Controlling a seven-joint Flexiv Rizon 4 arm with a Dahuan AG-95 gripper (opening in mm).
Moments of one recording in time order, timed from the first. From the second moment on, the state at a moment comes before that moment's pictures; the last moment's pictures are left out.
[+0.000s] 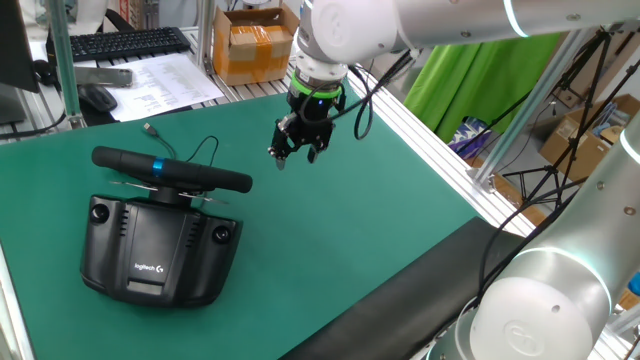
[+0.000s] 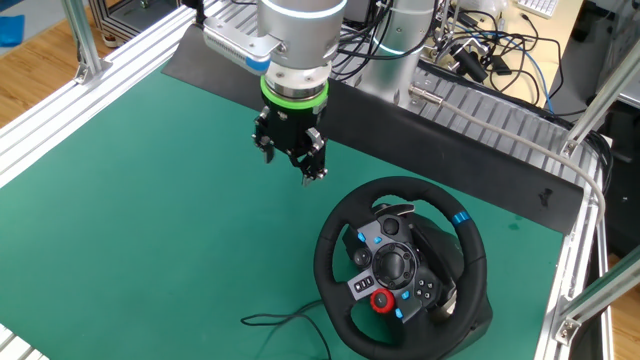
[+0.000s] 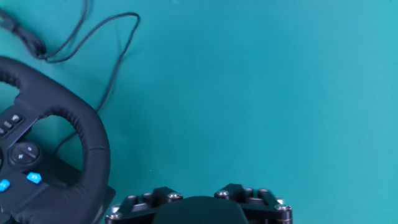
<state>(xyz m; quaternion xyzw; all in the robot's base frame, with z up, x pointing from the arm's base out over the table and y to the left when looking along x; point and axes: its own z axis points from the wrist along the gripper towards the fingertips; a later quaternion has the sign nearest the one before) 0.486 0.008 0.160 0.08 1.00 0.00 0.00</state>
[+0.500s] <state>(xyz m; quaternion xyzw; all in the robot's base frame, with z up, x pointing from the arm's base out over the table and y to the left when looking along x) 0.479 0.014 0.153 0.24 0.97 0.00 0.00</state>
